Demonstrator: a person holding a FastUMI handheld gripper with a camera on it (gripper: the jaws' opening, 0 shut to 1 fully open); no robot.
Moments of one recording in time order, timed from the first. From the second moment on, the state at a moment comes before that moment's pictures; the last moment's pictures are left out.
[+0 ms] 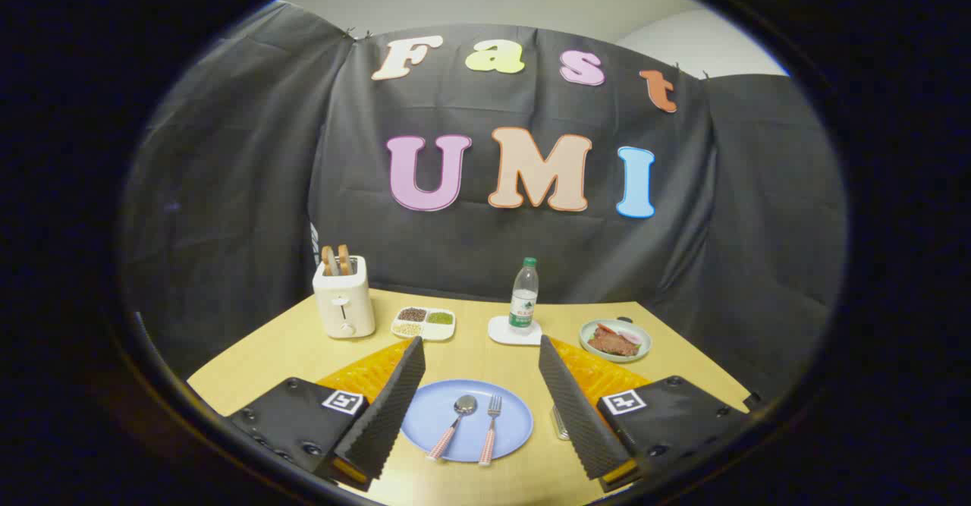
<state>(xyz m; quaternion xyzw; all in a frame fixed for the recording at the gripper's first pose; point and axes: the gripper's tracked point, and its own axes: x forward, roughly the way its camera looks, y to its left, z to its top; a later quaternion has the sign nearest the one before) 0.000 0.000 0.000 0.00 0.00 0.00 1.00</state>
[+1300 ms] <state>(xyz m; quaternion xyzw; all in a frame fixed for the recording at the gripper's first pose) 0.044 -0.027 -0.132 -0.03 0.11 -0.05 0.99</state>
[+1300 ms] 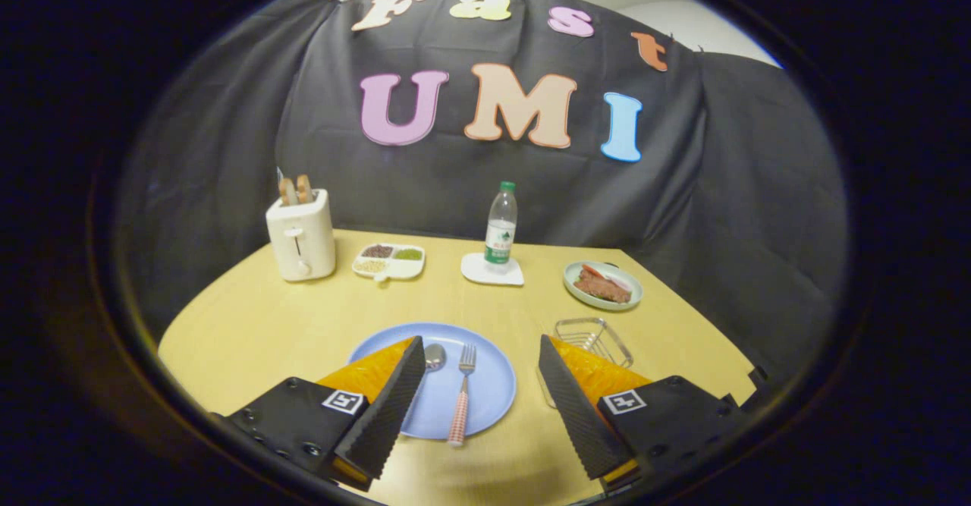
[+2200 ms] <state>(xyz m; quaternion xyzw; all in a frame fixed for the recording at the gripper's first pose) 0.096 -0.006 -0.255 0.01 0.25 -0.04 0.97</state>
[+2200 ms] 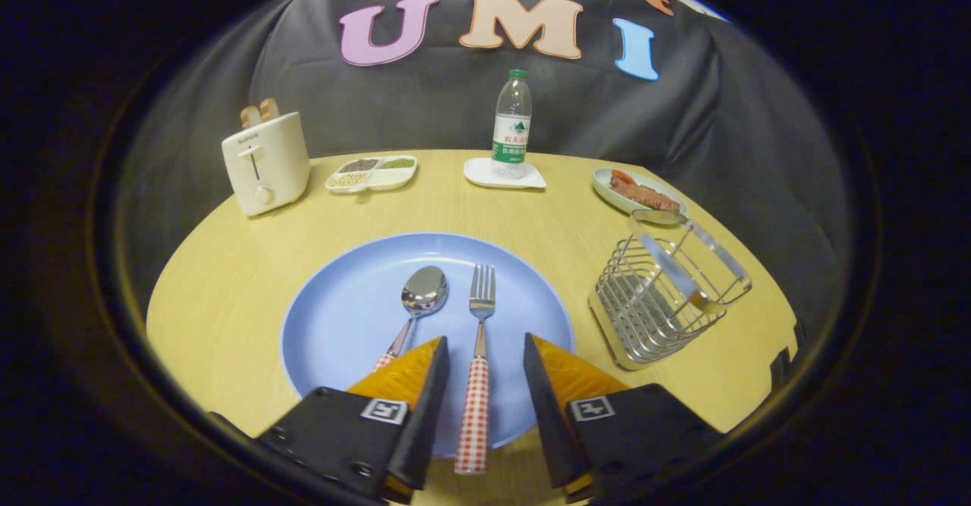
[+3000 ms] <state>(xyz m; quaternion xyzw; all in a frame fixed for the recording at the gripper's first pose) 0.092 -0.001 -0.218 0.03 0.27 -0.07 0.96</state>
